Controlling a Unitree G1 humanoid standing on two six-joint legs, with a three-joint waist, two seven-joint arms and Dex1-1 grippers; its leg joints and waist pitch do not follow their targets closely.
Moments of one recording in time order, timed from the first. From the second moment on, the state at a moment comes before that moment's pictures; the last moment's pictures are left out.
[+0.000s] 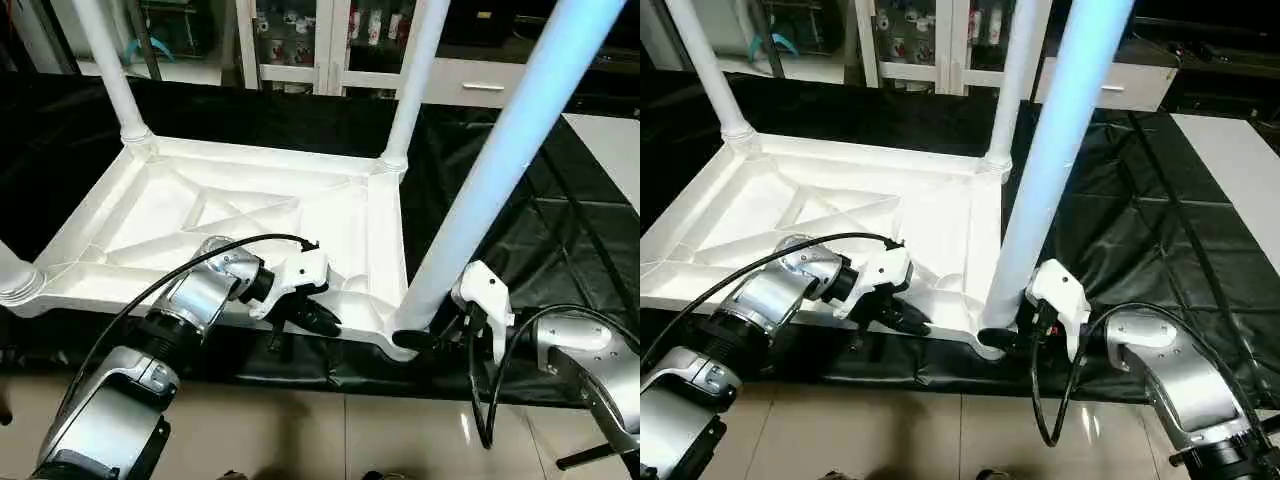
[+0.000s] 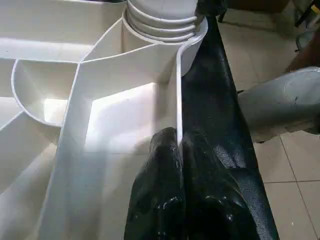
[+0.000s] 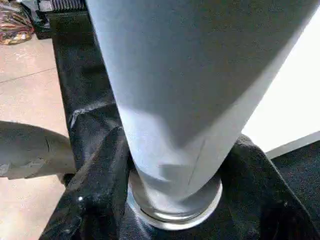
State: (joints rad) left arm -0.71 0.32 -0.39 0.64 0.08 0.10 -1.43; right arm -0.17 -0.64 0.18 -0.07 0.31 0.37 0.97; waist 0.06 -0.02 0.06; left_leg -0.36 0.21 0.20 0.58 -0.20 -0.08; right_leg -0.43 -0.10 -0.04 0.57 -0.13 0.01
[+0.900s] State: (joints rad) left arm -0.86 0.05 -0.26 0.98 0.12 0.17 -0.72; right arm -0.51 -0.05 -0.04 0.45 0.17 0.36 0.01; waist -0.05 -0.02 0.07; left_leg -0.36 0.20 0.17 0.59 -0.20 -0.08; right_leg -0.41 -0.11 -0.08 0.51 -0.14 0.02
